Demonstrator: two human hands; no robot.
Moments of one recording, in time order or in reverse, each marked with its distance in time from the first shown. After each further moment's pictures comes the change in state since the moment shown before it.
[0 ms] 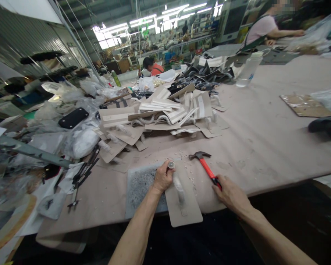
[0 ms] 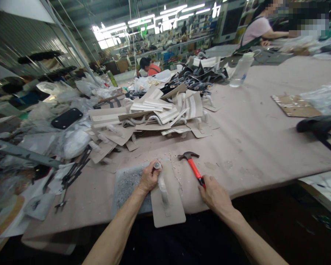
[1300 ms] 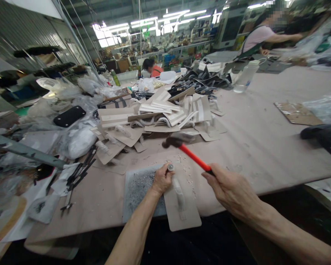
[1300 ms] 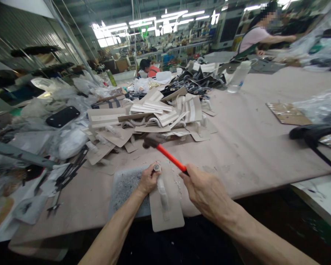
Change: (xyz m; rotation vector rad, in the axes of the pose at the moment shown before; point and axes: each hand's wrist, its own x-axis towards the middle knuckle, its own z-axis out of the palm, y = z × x) left_hand 0.001 -0.008 0.002 -0.023 0.008 -0.032; right_hand -0.026 -0.095 -0.110 0.152 0.333 -0.489
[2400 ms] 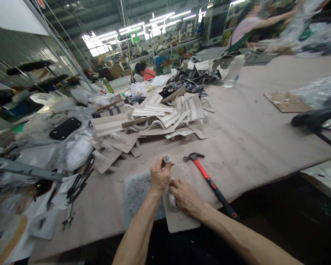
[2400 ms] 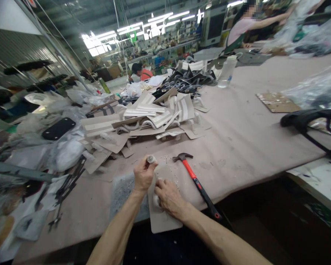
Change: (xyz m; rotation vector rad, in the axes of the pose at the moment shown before) left_hand 0.036 0.069 -0.005 -0.118 0.270 -0.052; right_hand -0.018 -0.005 0.154 -0.052 -0.366 -0.292
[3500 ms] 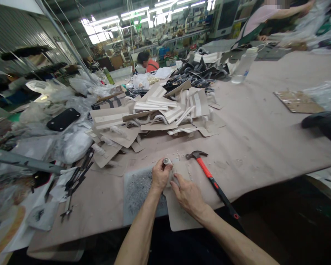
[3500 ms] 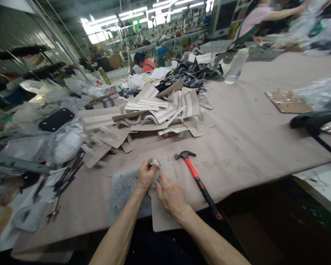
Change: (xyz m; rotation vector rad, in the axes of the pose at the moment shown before) left_hand -0.018 -0.063 0.003 -0.243 -0.100 -0.277; right_hand 0.011 -0.026 -0.034 0.190 0.012 0.592
